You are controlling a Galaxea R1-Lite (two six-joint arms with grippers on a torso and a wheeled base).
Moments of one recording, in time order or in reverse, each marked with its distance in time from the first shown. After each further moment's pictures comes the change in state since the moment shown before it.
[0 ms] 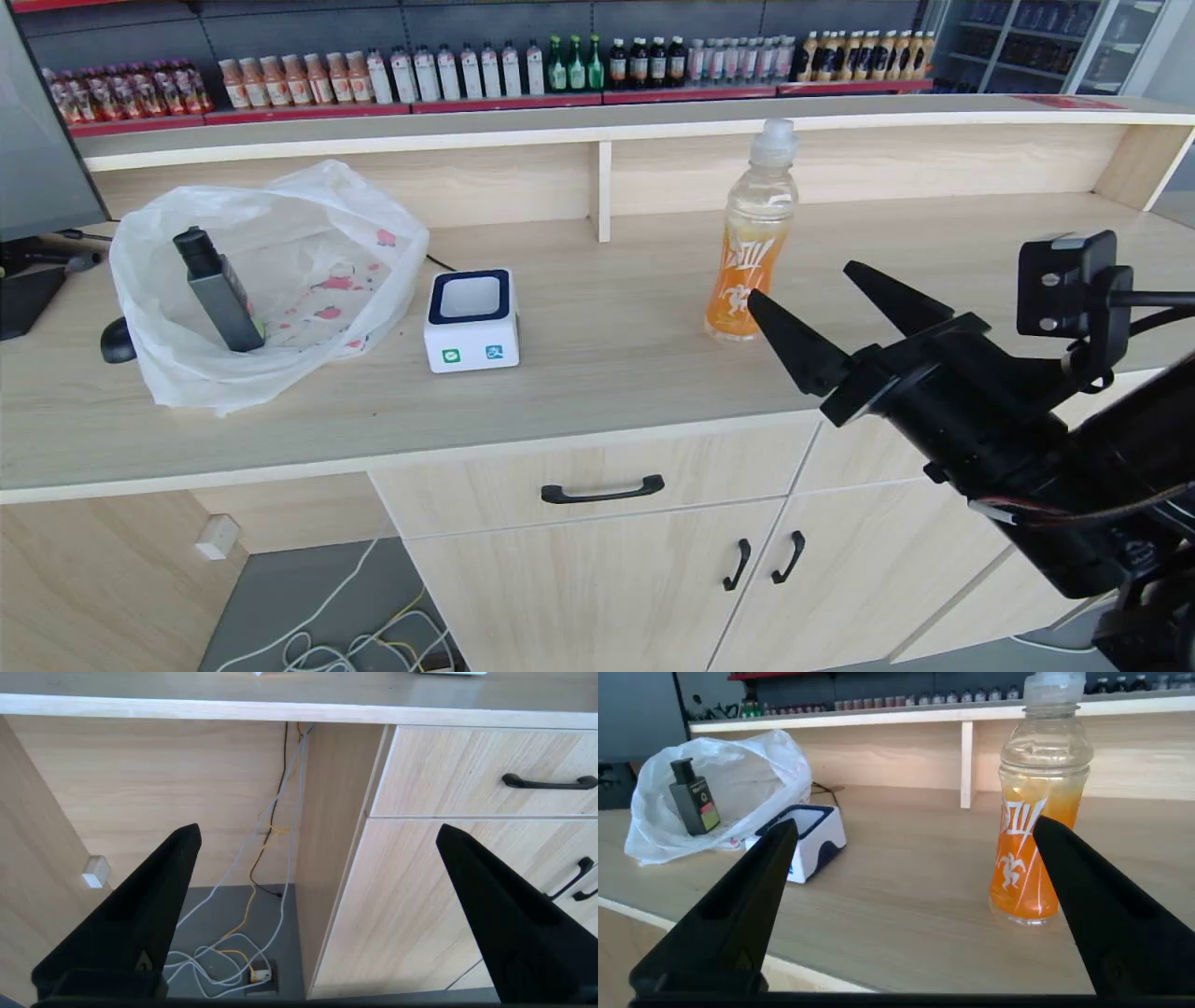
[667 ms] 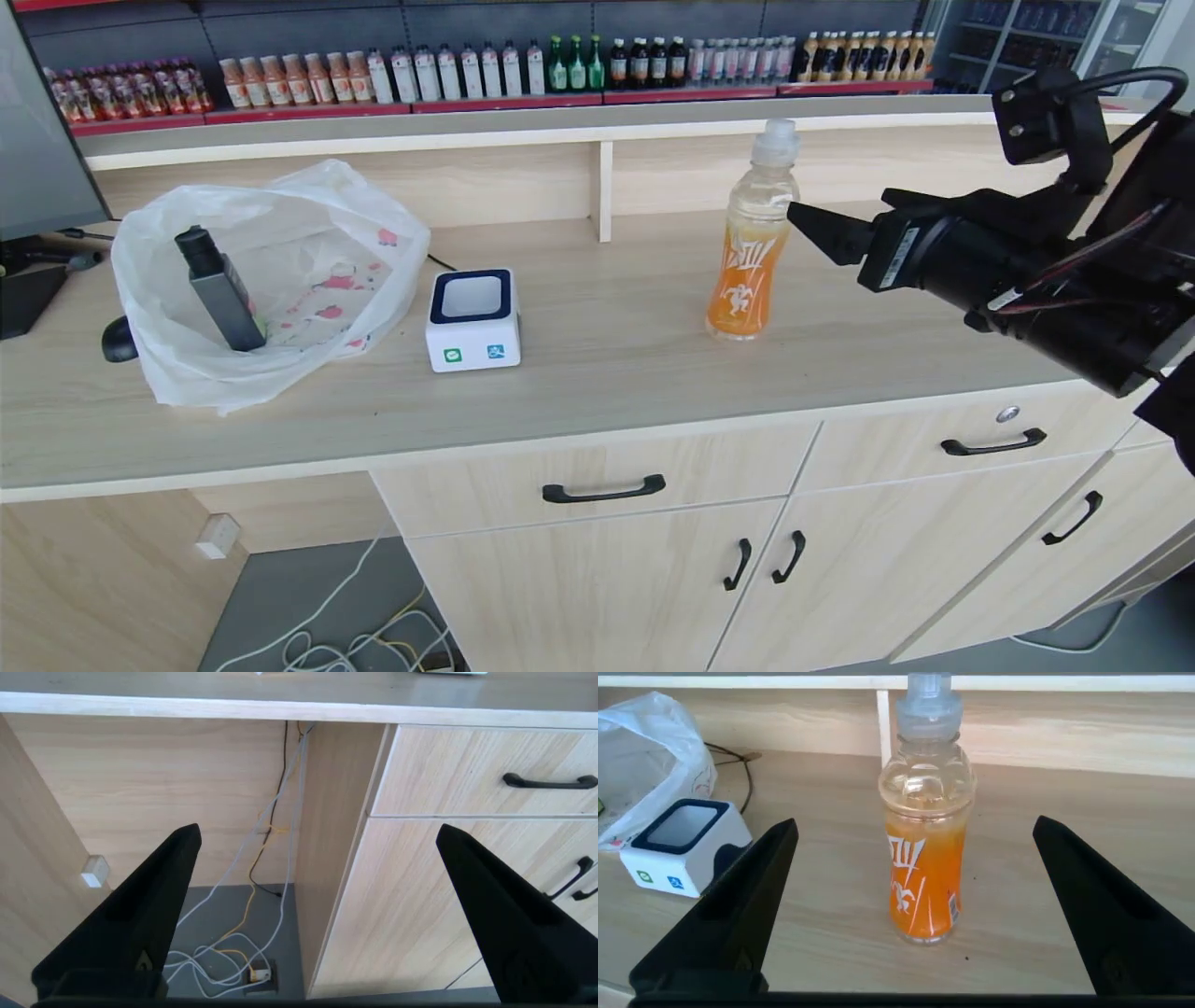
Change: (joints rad) left arm 0.000 0.000 0.000 0.000 0.000 0.000; right arm -0.221 -0.066 -0.479 0.773 0.071 0.005
